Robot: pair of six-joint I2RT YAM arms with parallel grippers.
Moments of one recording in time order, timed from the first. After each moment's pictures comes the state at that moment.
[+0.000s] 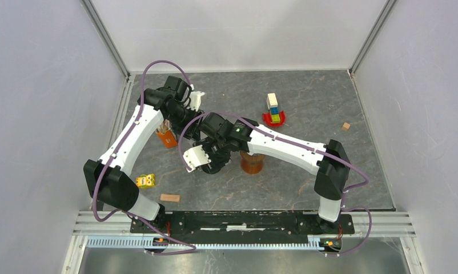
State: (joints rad) left arm -0.34 1.50 1.48 -1.19 0.29 0.07; right arm 1.08 1.85 1.68 -0.88 -0.23 -1.05
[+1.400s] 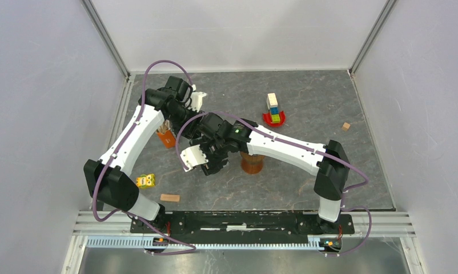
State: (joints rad) left arm -0.36 1.50 1.48 -1.19 0.29 0.10; right arm 1.09 1.85 1.69 -0.84 -0.24 -1.01
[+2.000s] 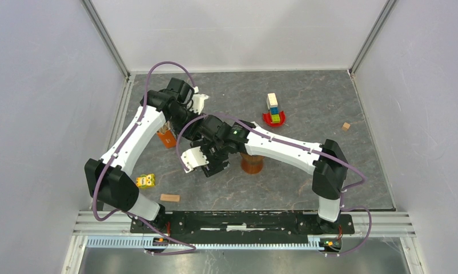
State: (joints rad) left arm -0.37 1.50 1.46 -1.18 0.29 0.15; right arm 1.09 1.87 1.66 -0.82 -0.24 -1.01
